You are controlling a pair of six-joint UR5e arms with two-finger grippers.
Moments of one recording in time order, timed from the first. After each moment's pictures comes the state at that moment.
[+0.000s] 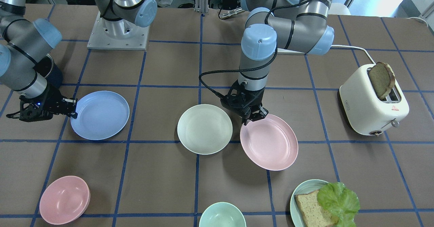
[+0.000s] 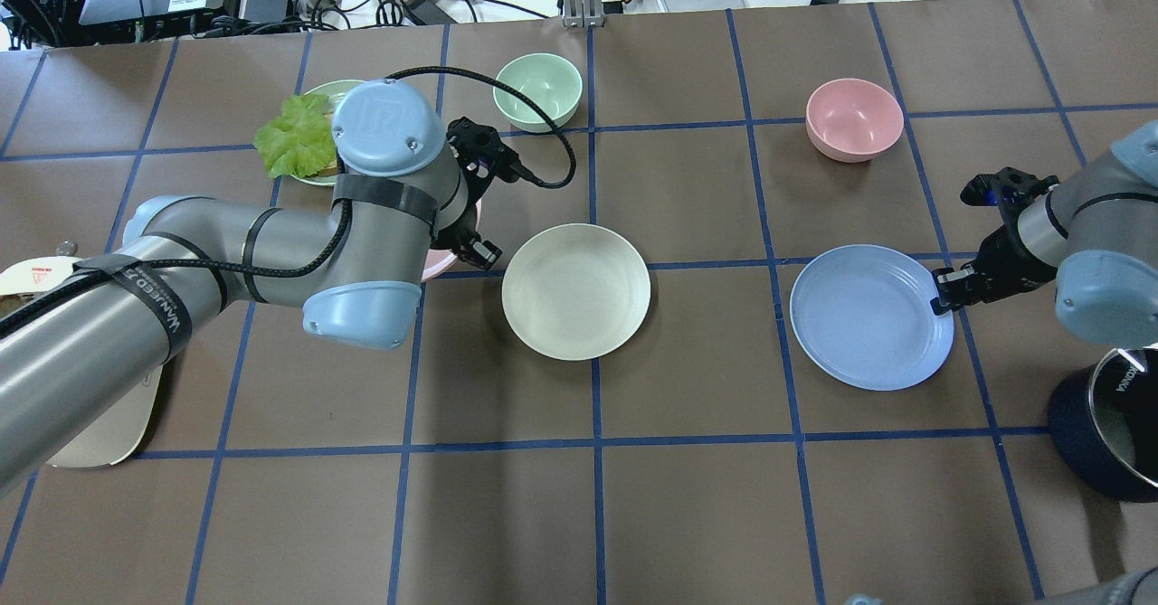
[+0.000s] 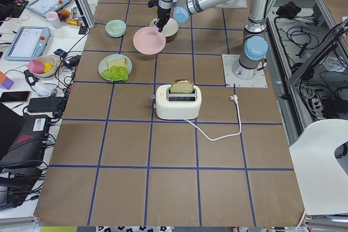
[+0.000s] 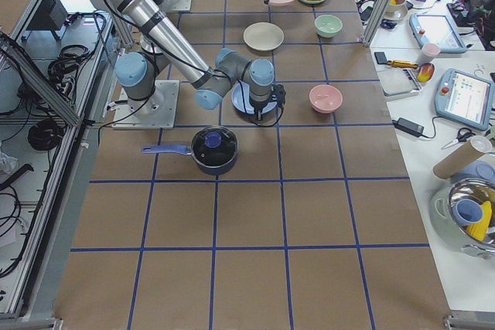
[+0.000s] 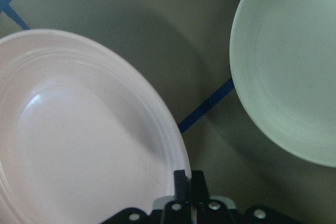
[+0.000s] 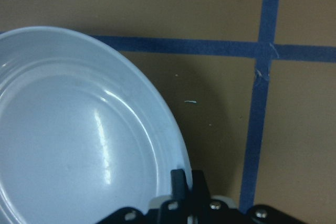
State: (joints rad) left arm -1.82 -1.80 -1.90 -0.85 1.66 0.35; right arm 1.05 -1.37 2.13 -2.26 -1.43 -0.59
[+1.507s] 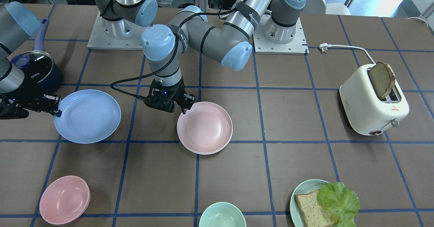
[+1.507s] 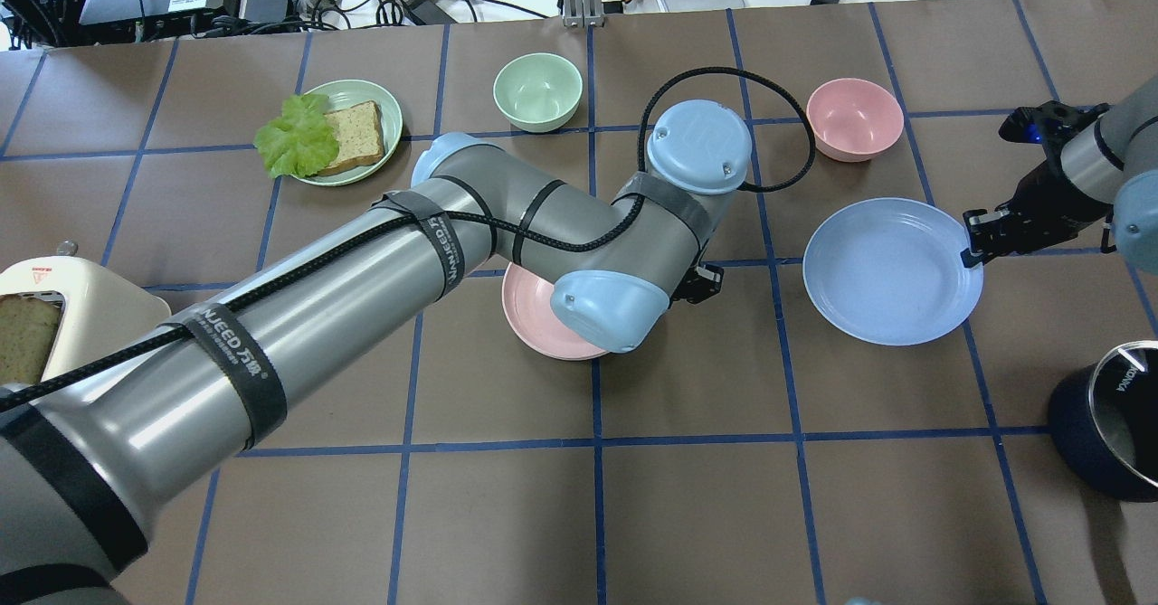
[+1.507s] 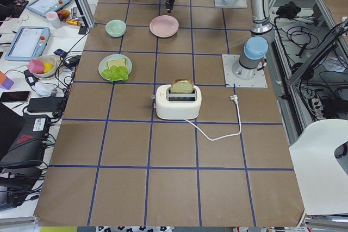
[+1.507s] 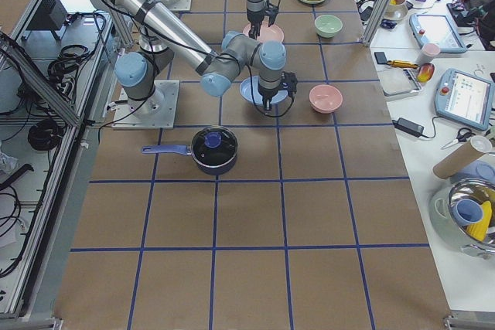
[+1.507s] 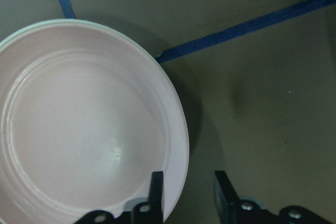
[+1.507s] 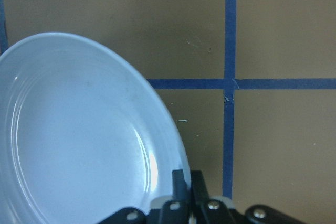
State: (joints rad) left arm -2.14 -2.03 -1.59 -1.07 1.66 -0.27; right arm 1.07 -1.42 1.98 -2.06 -1.43 -0.48
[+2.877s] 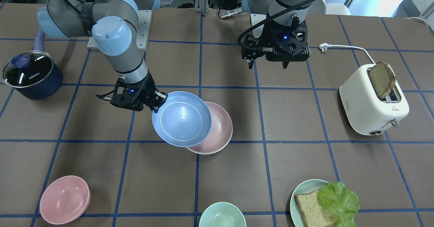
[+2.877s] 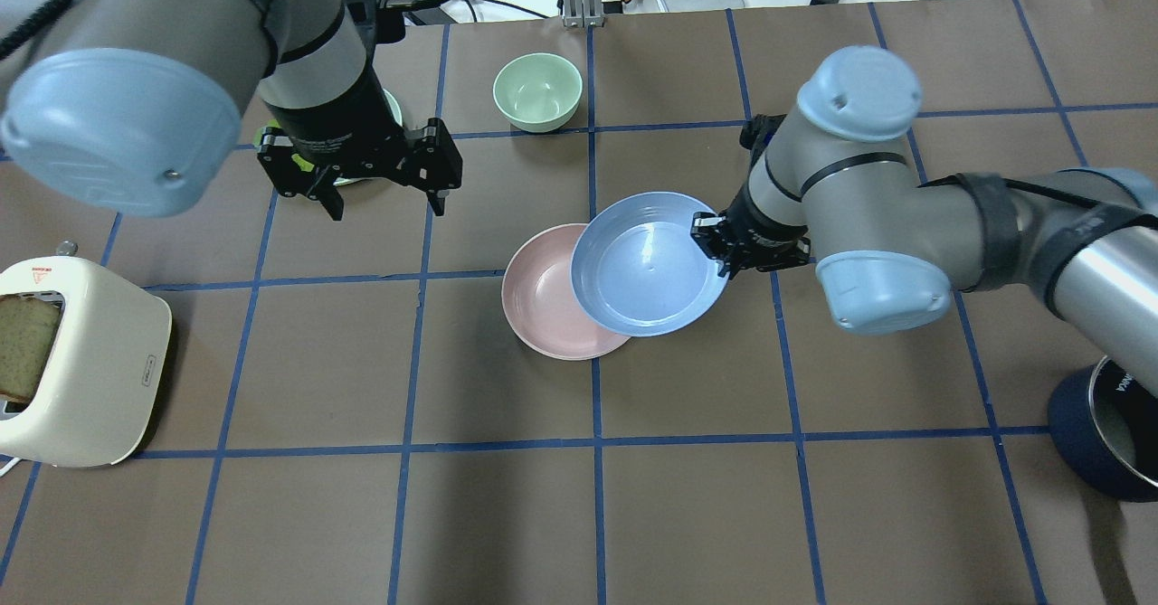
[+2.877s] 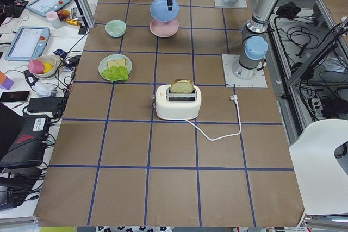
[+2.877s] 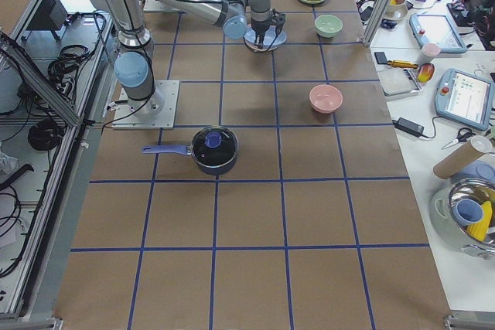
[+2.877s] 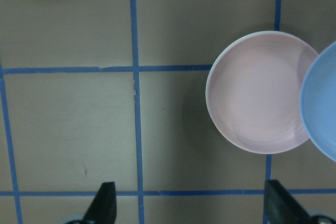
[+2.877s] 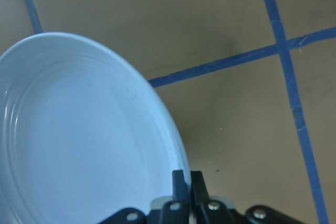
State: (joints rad) left arm -1.70 -1.56 -1.60 -1.60 1.59 -0.16; right arm 1.72 -1.42 1.99 -2.24 -1.44 0.42
